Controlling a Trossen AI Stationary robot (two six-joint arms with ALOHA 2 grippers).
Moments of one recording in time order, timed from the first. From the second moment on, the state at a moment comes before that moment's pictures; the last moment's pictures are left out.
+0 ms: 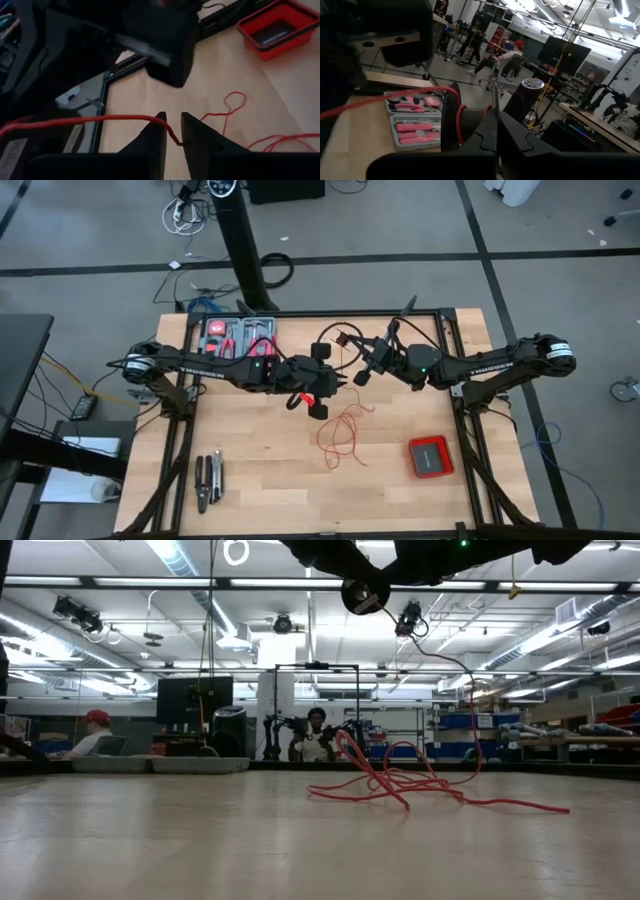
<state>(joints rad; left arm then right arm) -0.07 1.64 1.37 -0.19 -0.29 0.43 0.02 1.22 0.73 0.54 0.66 -0.44</state>
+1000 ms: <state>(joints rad) -0.09 1.65 1.37 -0.31 -0.29 0.46 0.02 1.23 0.73 0.54 0.65 -0.46</state>
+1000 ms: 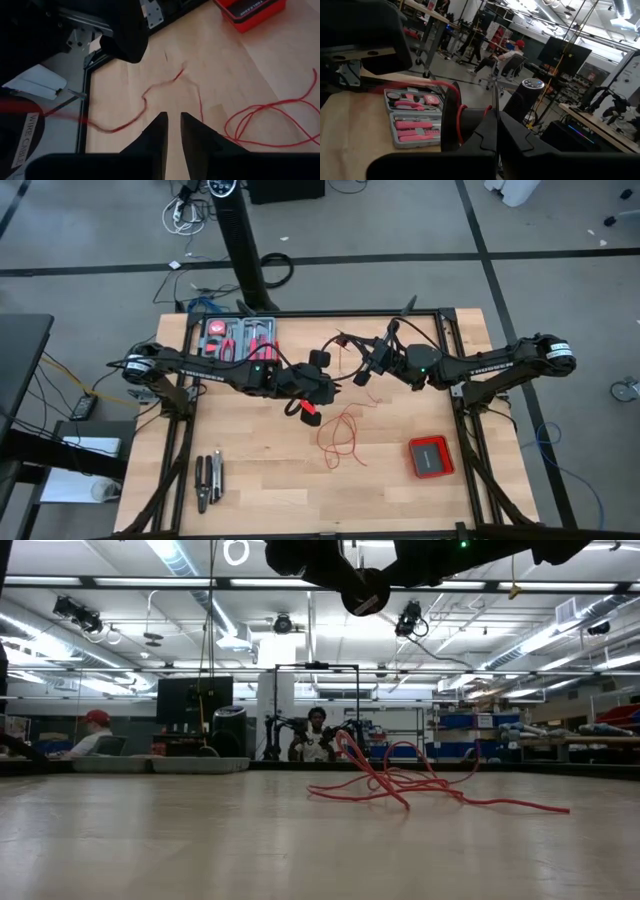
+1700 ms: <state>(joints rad) -0.09 1.63 1.37 -0.26 -0.64 0.64 0.03 1.23 0.73 0.52 0.65 -0.48</state>
